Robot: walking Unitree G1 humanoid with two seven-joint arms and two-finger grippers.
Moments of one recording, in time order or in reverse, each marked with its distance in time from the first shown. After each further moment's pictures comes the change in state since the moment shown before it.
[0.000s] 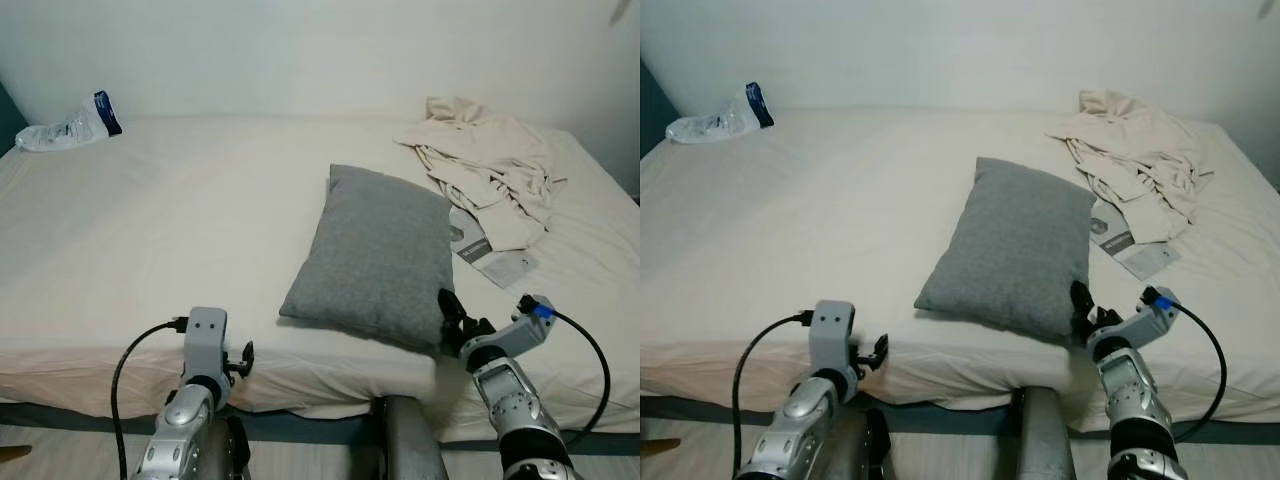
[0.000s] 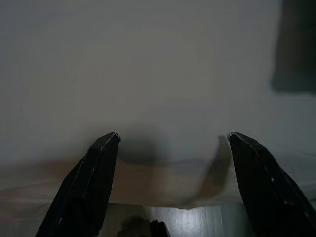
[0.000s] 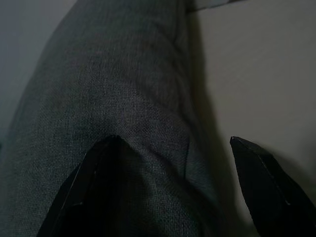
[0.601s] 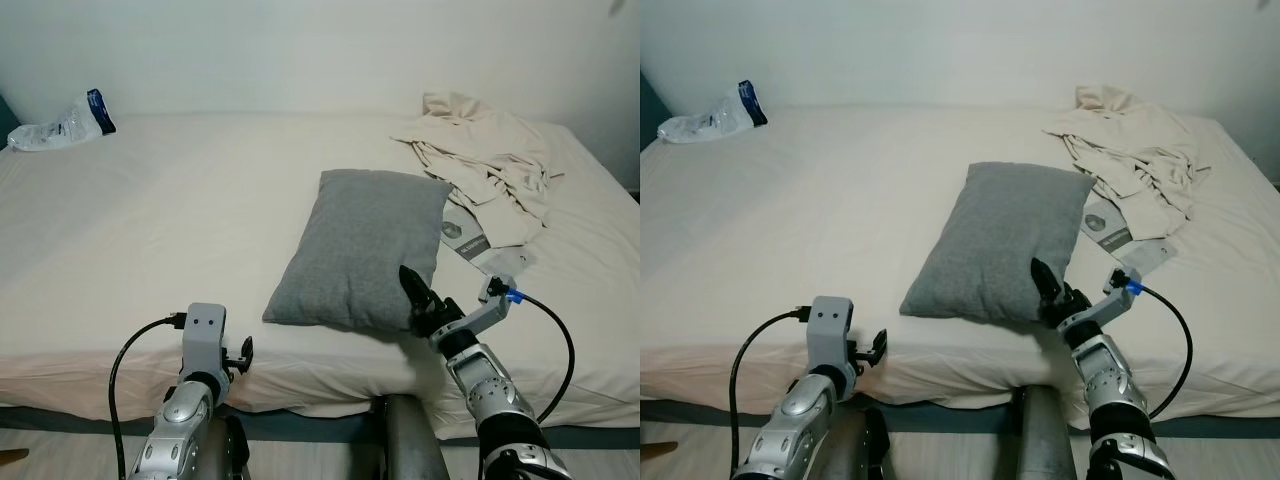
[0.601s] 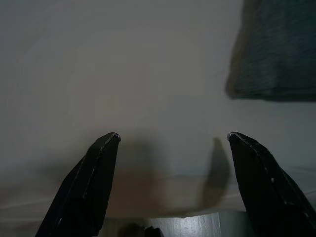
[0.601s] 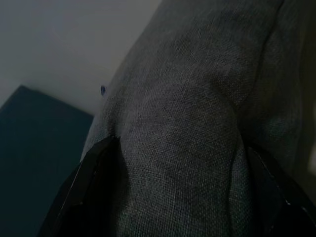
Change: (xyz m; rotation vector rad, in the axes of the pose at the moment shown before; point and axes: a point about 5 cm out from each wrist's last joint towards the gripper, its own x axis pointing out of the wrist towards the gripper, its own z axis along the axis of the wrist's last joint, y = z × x) left arm -0.002 -0.003 0.008 0.008 -0.021 -0.011; right arm 0.008 0.042 -0.023 0.012 0.089 0.377
